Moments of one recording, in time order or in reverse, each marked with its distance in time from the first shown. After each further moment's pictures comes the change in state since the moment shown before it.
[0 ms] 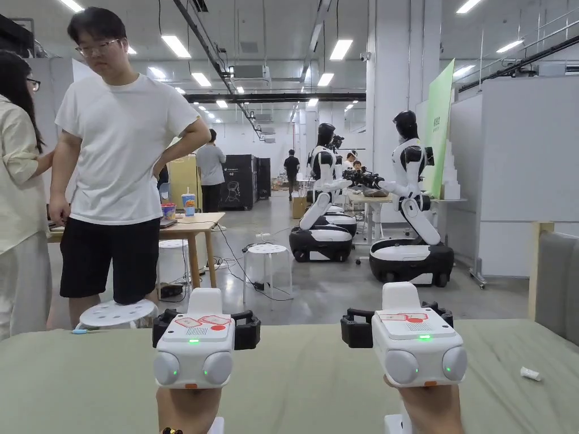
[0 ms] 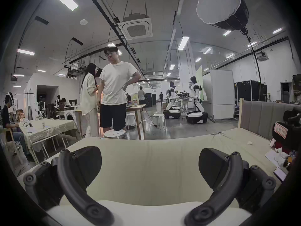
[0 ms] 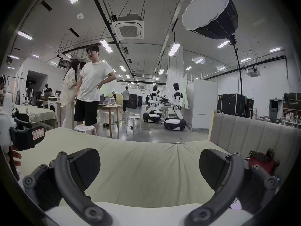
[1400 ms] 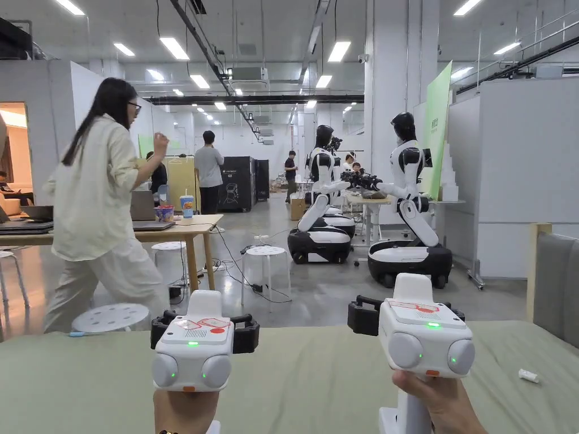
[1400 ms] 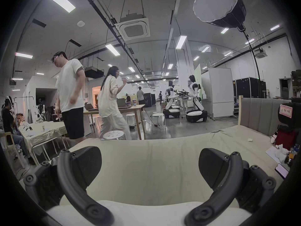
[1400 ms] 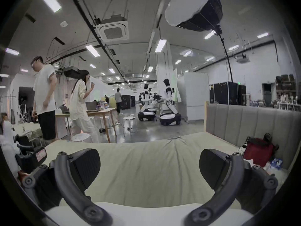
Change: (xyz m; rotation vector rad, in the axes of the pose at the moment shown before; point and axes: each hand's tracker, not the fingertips) left arm 0.004 0.001 -0.003 -0.003 -0.004 -0.030; right arm 0.009 0.018 0.014 -0.030 -0.072 -0.159
